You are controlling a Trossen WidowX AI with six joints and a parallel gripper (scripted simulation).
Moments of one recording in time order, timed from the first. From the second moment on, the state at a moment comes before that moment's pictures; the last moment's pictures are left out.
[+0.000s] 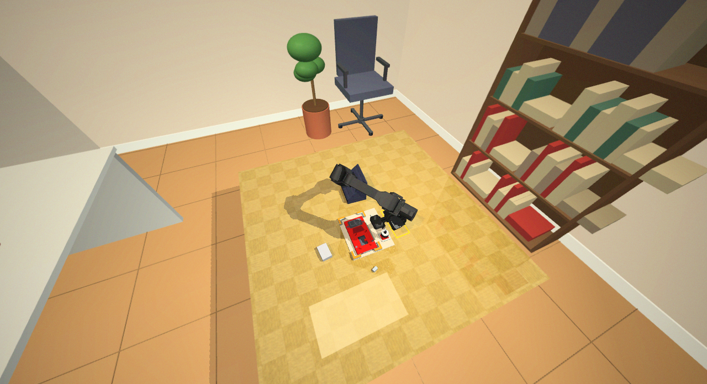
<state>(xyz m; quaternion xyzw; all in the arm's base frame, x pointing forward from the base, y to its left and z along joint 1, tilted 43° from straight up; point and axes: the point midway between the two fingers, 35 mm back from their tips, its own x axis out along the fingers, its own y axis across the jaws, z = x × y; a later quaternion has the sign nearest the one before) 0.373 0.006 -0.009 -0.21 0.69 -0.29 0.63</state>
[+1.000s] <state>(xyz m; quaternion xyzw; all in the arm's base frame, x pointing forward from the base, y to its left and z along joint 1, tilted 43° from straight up) 0.363 -0.048 -0.055 -0.21 0.69 -0.30 0.63</state>
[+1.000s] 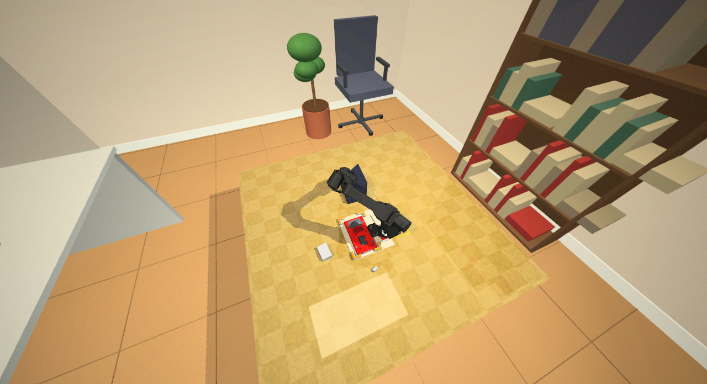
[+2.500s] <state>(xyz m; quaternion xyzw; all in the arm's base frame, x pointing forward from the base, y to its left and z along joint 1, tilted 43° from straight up) 0.364 -0.045 -0.051 -0.21 0.69 -0.30 0.63</state>
